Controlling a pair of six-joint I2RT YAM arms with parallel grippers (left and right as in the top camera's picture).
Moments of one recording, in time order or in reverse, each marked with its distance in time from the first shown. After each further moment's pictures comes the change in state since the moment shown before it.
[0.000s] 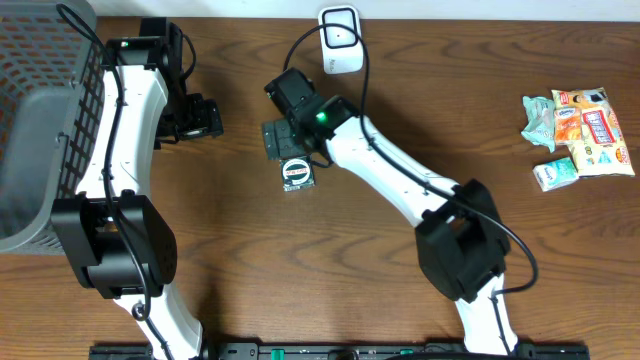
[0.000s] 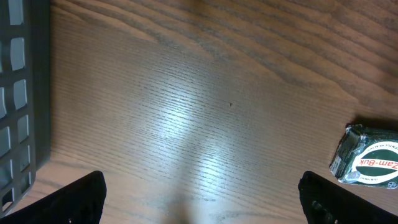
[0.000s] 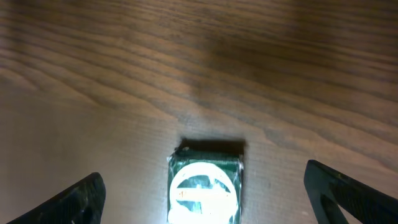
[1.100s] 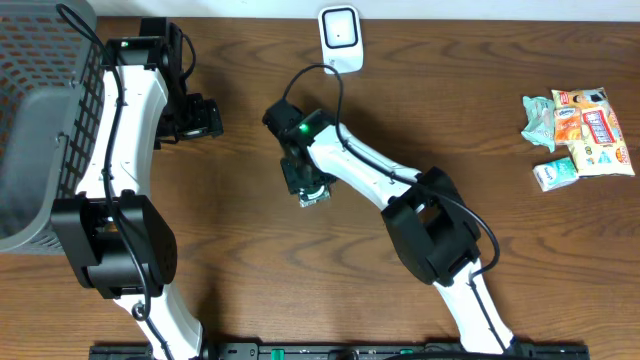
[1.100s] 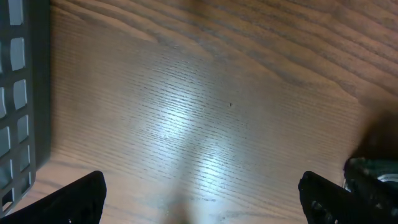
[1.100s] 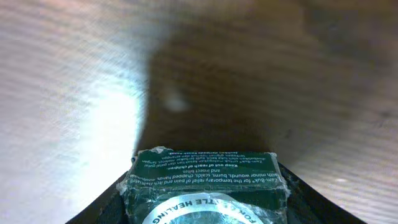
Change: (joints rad) left arm 0.000 0.000 0.000 0.000 0.000 0.000; right arm 0.002 0.154 0.016 -0.222 -0.133 -0.045
